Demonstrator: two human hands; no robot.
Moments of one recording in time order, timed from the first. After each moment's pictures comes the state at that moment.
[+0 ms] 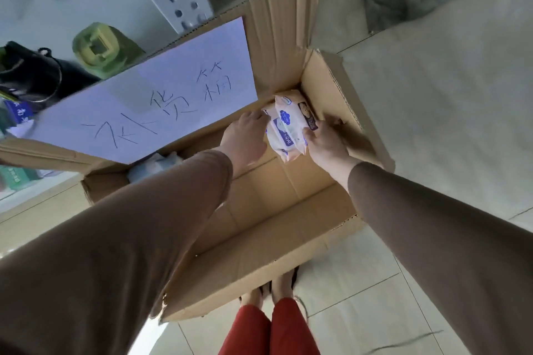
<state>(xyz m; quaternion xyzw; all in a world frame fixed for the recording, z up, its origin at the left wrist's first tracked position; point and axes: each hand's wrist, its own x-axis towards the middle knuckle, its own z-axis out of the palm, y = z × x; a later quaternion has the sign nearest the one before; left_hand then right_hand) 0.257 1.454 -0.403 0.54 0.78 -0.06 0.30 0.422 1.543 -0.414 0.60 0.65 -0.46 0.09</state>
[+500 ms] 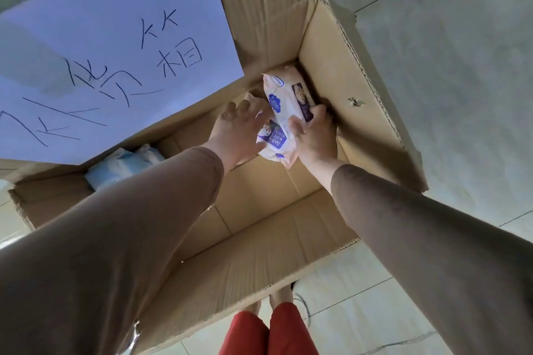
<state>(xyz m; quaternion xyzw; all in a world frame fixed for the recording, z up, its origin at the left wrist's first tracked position) 0.258 1.449 -0.497 0.65 0.71 -0.18 0.21 0.415 1.523 -0.508 0.63 0.65 -0.41 -0.01</state>
